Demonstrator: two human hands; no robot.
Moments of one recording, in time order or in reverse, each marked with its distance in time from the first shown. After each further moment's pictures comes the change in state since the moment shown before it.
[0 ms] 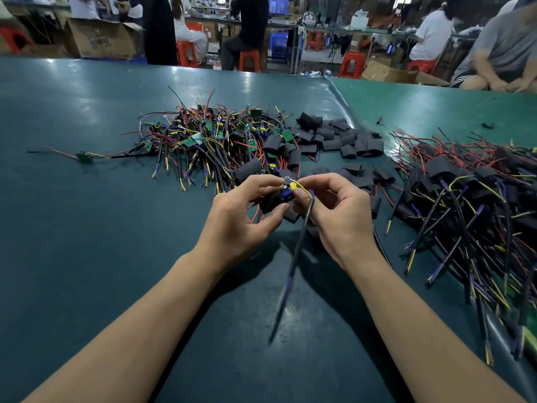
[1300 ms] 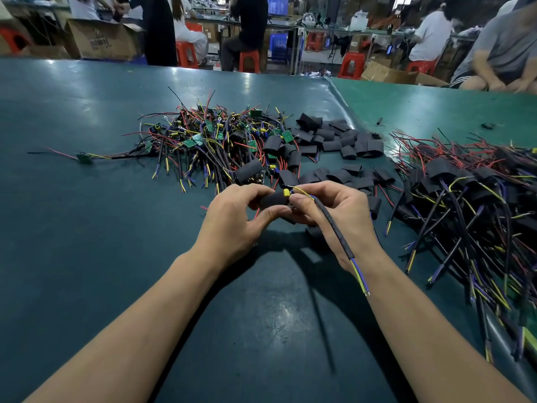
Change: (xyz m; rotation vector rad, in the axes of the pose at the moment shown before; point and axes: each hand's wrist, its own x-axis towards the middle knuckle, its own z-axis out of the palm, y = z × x) left_hand 0.003 -0.004 -0.006 0.172 -0.118 -0.177; right_hand -0.001 -0.006 -0.001 0.181 -0.068 0.197
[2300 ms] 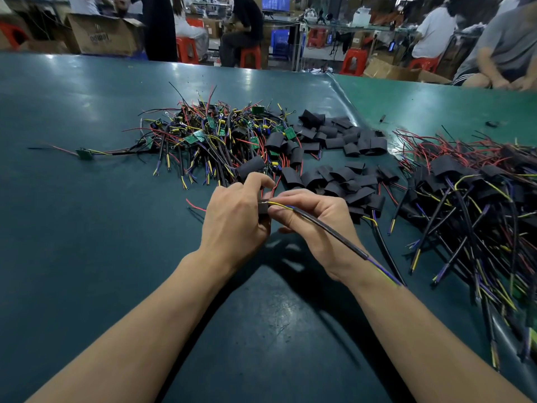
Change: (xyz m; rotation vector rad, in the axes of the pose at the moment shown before) left_hand 0.001 0.004 0.002 0.290 0.025 0.089; right_hand -0.010 0.005 0.017 -0.085 -0.165 -0.074
